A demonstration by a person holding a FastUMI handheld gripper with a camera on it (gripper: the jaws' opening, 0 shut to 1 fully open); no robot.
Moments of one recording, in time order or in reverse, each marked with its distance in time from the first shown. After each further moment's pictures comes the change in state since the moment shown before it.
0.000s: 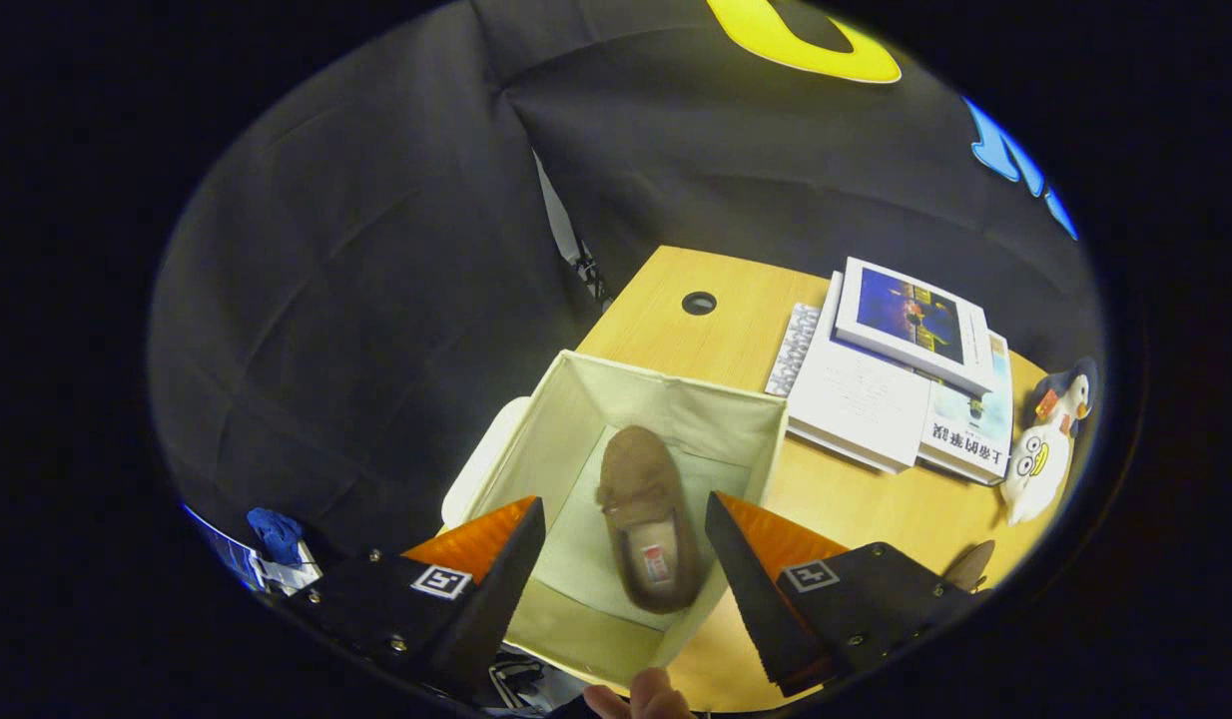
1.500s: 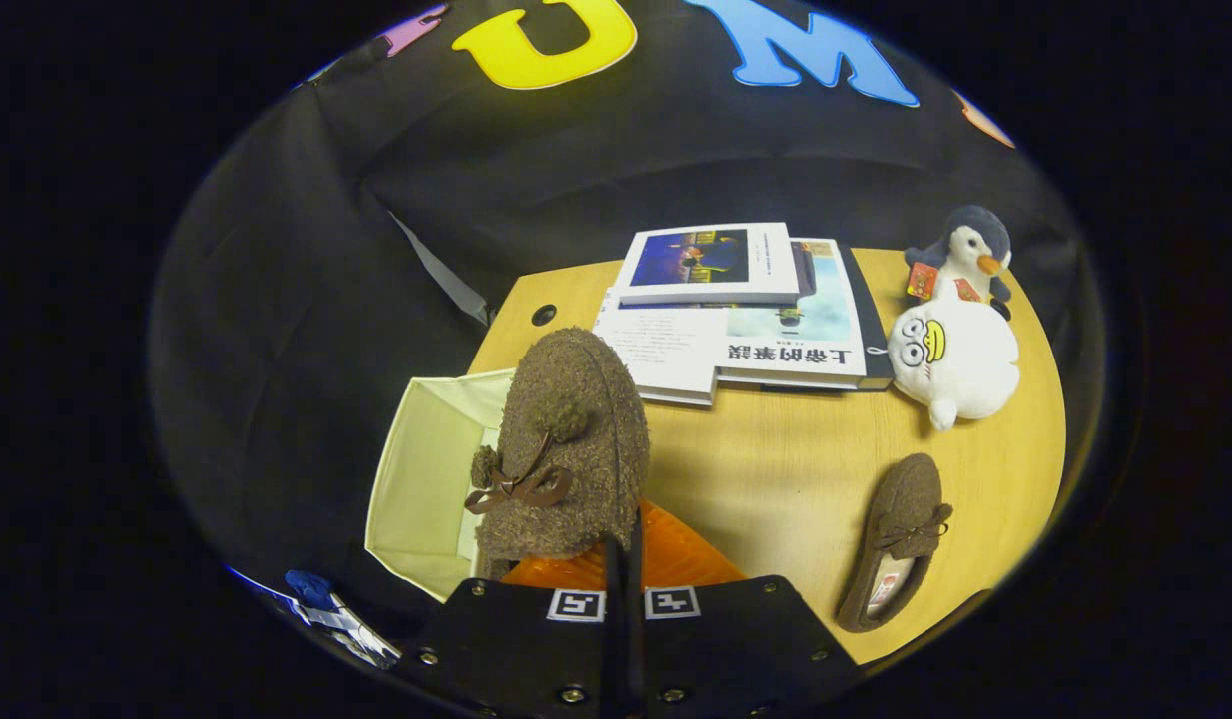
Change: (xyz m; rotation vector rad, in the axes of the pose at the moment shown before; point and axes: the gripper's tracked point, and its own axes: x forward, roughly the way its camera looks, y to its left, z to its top) arm -0.098 -0.156 -0.058 0.317 -0.070 -0.074
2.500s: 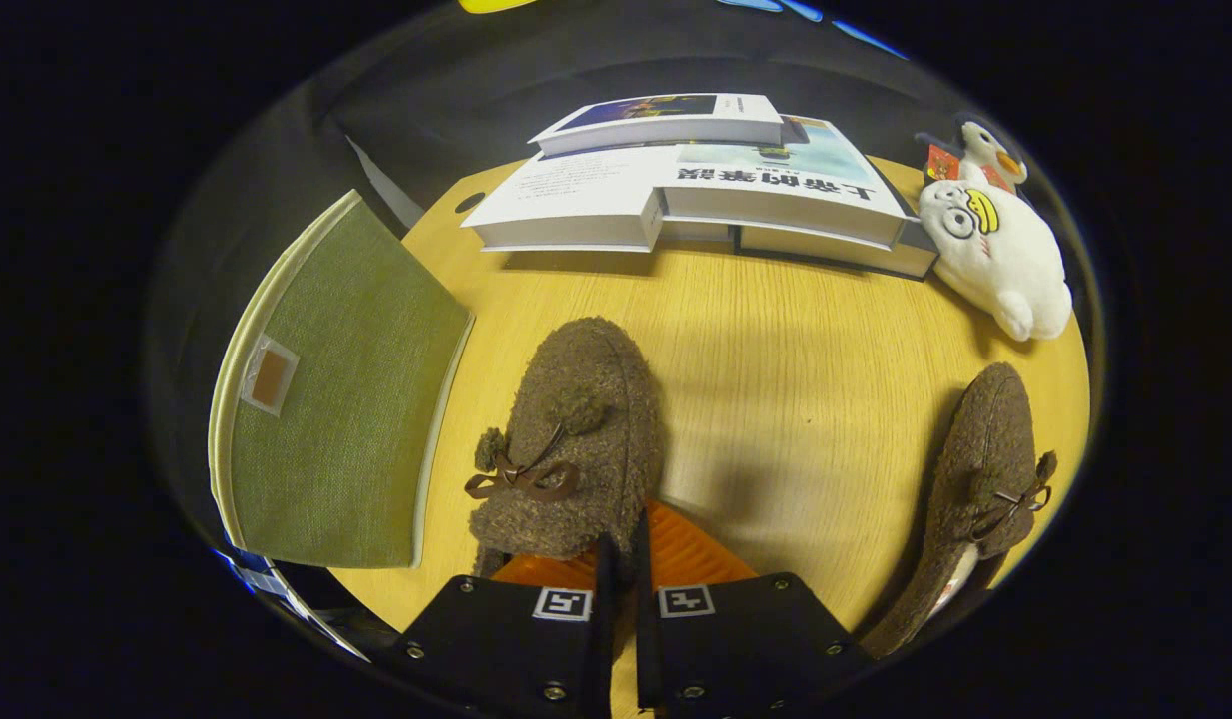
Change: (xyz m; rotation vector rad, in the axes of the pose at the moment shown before) arm 0.129 -0.105 -0.125 -0.045 0.147 -0.115
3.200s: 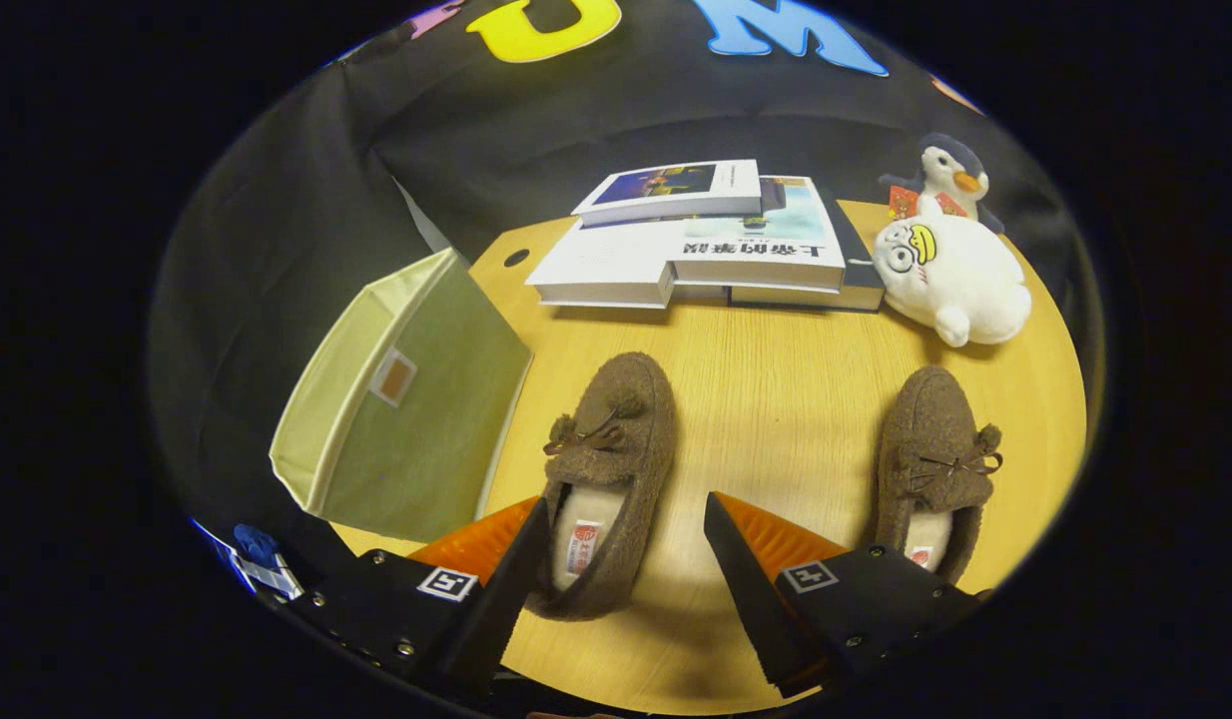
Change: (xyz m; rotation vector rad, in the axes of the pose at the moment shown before) arm -0.060 0.010 -0.013 -0.018 -0.151 0.077
